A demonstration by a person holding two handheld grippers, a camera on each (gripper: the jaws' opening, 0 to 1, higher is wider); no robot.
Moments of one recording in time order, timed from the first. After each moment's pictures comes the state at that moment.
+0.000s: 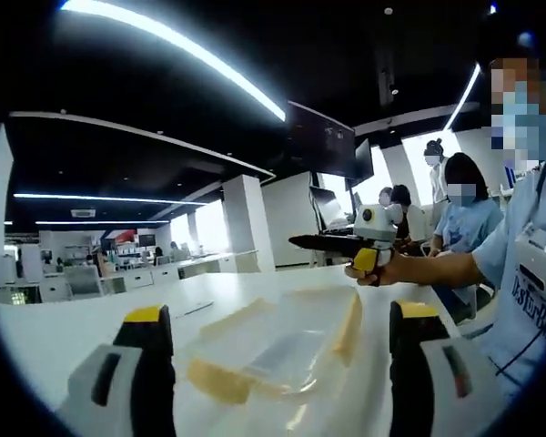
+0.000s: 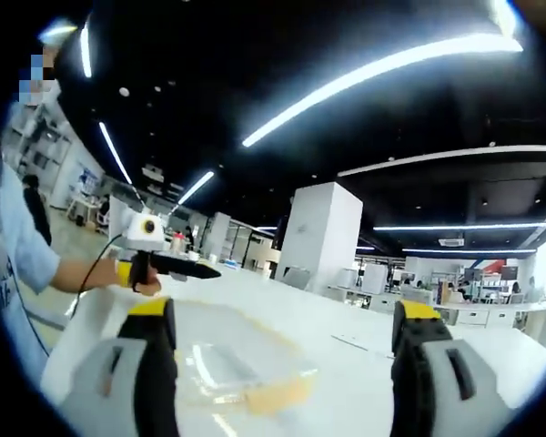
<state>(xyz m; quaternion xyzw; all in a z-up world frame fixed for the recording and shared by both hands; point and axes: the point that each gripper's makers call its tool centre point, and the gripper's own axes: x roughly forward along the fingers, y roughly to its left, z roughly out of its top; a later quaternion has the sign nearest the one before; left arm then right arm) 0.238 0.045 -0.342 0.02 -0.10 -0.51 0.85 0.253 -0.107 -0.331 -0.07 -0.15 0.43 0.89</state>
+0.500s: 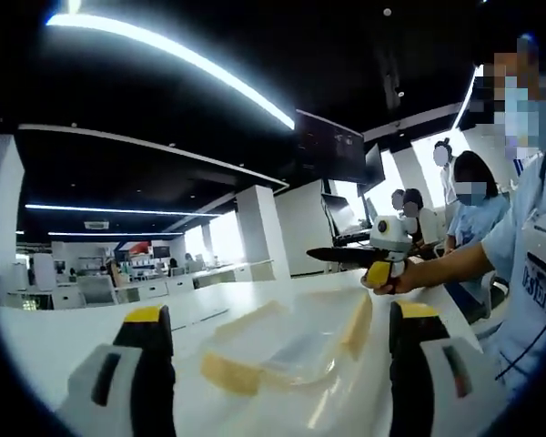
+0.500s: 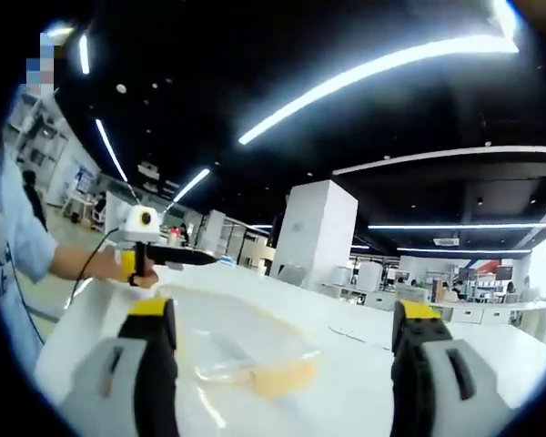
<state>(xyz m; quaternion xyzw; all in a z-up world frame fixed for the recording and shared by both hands) 0.240 0.055 -0.345 0.03 -0.12 -0.48 0.87 0.254 -0.110 -0.349 -0.09 -0.15 0.41 0.89</state>
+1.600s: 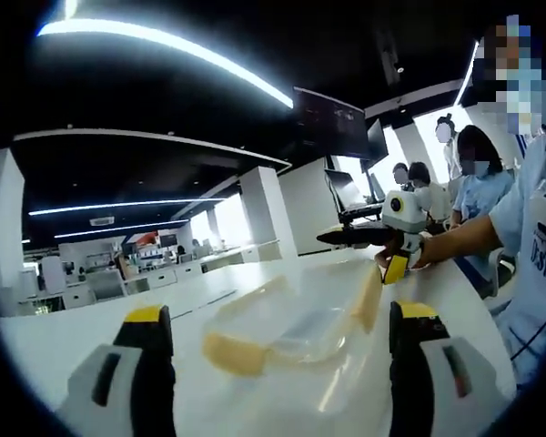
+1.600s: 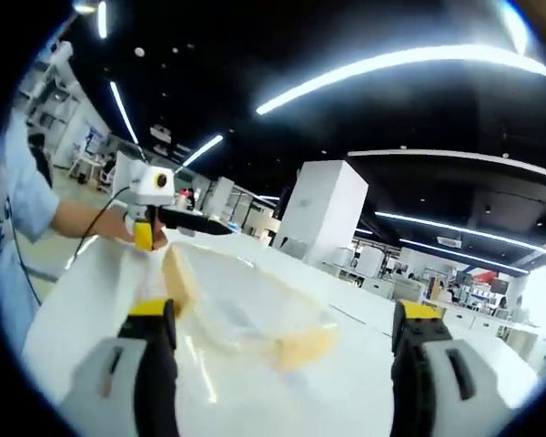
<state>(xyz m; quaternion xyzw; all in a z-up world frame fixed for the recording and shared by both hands) 0.254 0.050 -0.370 0.07 -0.09 -0.47 0.88 0.248 -0.101 -0.384 -0.16 -0.10 0.41 0.89</state>
